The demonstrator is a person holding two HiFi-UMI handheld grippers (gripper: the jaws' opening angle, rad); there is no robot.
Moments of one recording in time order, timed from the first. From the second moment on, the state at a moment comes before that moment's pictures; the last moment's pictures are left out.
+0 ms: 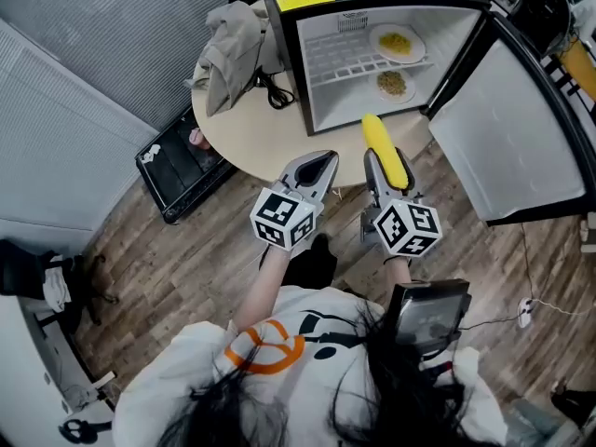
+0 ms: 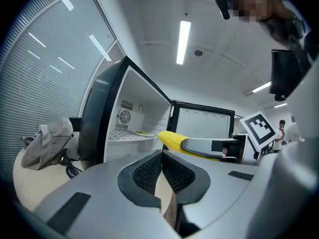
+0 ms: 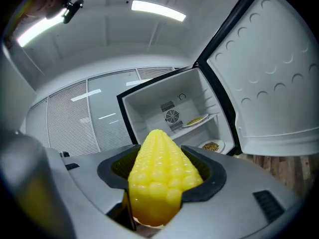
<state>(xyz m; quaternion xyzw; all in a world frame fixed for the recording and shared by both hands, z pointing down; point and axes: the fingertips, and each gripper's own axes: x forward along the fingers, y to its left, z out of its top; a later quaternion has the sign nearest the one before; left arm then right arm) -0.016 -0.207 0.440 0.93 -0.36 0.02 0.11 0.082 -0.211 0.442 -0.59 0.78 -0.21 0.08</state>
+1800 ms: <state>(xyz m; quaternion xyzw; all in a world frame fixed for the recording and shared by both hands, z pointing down) 0.014 -0.306 0.446 0.93 -0.34 0.02 0.12 0.093 -0.388 0.439 -0.56 0.81 -0.20 0.03</state>
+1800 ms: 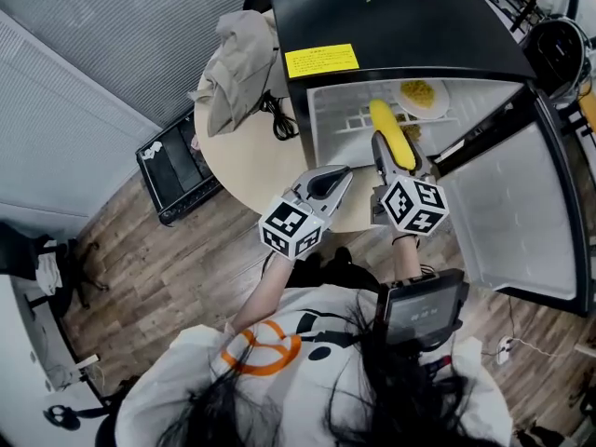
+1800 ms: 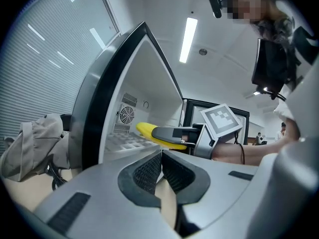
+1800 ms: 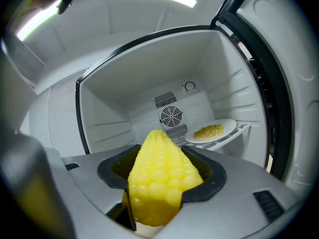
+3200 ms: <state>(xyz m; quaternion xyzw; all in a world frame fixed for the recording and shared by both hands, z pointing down) -0.007 -0.303 0.451 0.92 -0.37 0.03 0.13 0.050 -0.470 0.463 -0.52 0.82 -0.04 -0.22</state>
